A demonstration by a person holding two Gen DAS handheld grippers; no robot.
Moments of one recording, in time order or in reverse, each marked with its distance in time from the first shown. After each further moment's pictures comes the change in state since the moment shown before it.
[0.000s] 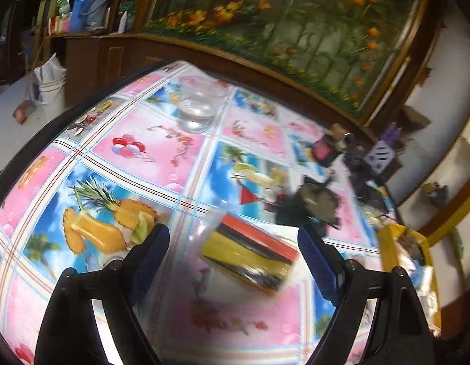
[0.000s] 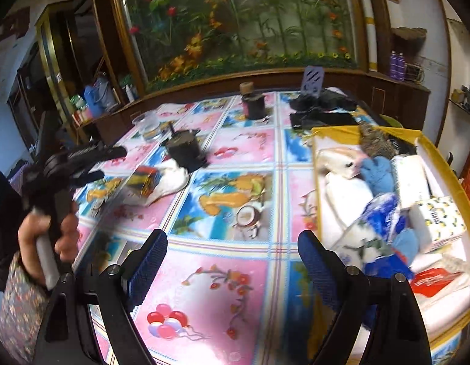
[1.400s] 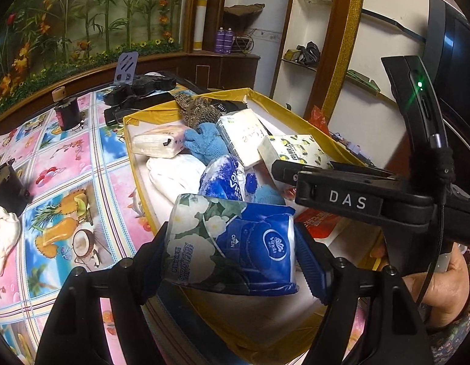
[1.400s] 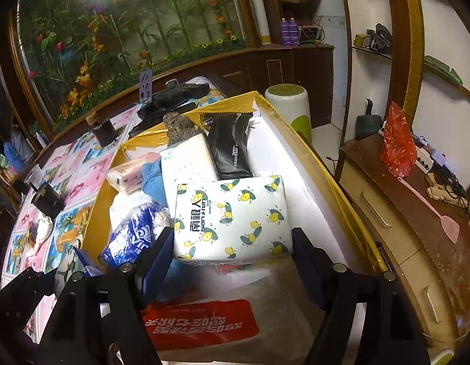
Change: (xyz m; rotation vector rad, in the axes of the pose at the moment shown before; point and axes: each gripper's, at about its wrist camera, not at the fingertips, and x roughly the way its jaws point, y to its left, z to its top) left arm -0.028 -0.279 -0.188 0.705 0.128 -0.408; right arm -0.027 -0.207 -0.008 0.316 0.011 -0.319
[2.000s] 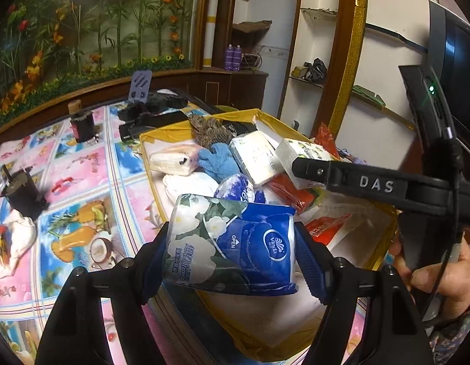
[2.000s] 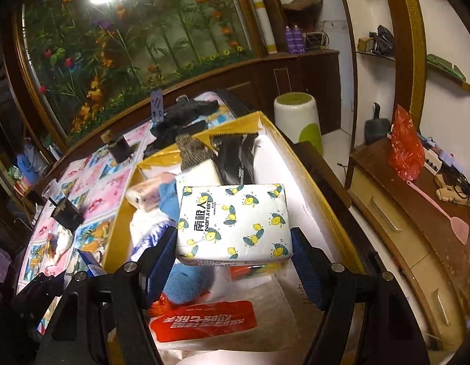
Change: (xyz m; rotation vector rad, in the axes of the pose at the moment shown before) left arm -0.016 0.003 0.002 -0.015 -0.075 0.037; right arm -0.025 -0.012 0.008 0.033 -0.041 0.066
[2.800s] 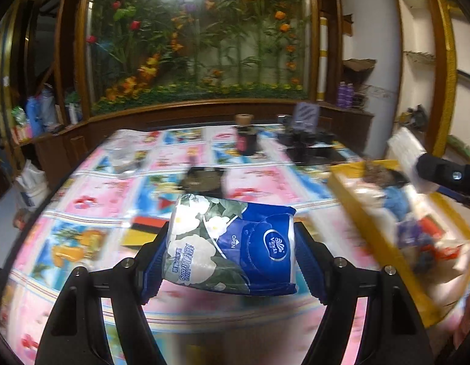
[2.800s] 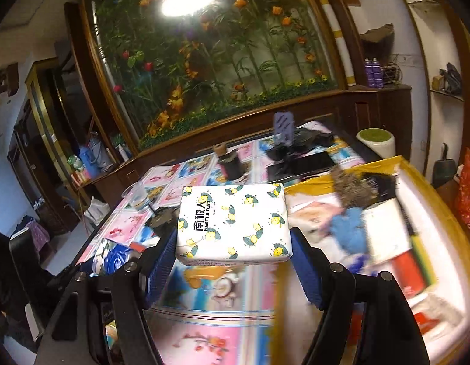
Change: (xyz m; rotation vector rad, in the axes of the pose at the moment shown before) left arm -0.081 0.148 -0.017 -0.189 -0.160 0.412; right arm -0.020 0.153 -0.002 -0.139 -0.150 0.300
